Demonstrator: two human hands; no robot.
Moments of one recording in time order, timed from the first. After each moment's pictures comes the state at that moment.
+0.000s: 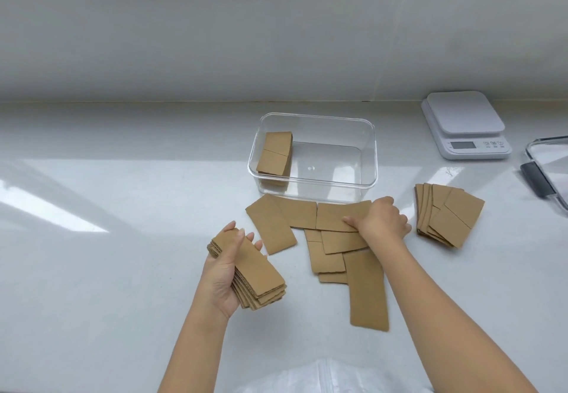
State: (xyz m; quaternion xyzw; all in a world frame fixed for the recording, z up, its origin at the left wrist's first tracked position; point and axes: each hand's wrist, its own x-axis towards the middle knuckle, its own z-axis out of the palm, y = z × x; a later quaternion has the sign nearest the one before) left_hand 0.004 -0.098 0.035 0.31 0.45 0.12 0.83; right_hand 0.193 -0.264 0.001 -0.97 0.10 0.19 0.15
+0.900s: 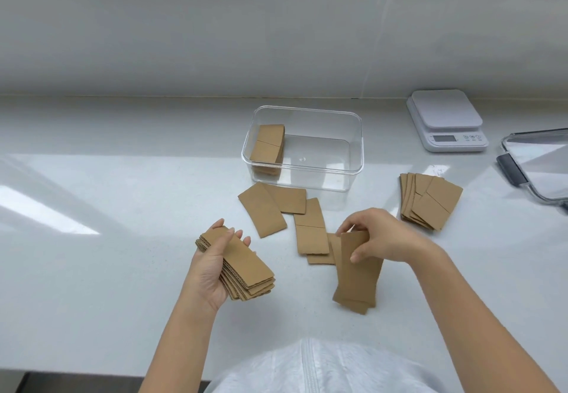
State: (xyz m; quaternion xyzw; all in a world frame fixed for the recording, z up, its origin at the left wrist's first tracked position) left_hand -0.020 -0.107 0.040 0.31 0.46 0.12 0.83; right_hand 0.149 -0.329 0.052 -0.85 -0.26 0.37 0.26
